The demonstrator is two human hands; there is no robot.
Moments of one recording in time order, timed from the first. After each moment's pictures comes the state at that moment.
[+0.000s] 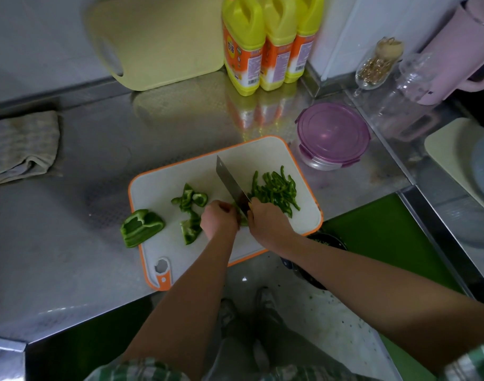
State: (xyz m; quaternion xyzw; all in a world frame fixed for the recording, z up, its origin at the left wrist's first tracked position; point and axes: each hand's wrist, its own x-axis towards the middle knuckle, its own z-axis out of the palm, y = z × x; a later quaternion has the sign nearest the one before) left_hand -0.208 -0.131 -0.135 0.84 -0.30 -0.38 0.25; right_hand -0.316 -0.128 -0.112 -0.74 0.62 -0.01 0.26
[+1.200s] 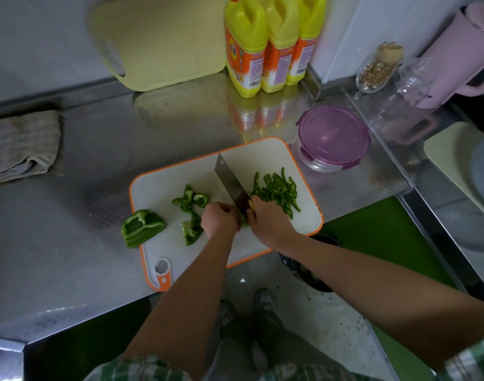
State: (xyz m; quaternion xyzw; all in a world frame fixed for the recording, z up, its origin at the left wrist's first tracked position) left_hand -0.204 -0.134 -0.133 0.83 -0.29 -0.40 0.24; right_hand -0.319 -0.132 -0.103 -0.75 0.60 -0.05 0.28
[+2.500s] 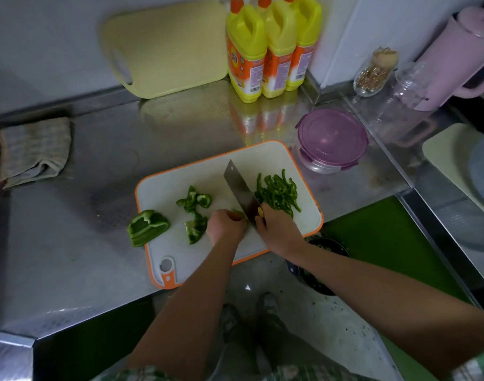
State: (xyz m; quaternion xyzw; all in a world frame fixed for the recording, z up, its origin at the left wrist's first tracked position) left_hand -0.209 -0.115 -0.121 0.83 -0.34 -0.41 0.18; right_hand -0.334 -0.111 -0.106 -0.73 0.61 -0.08 0.29
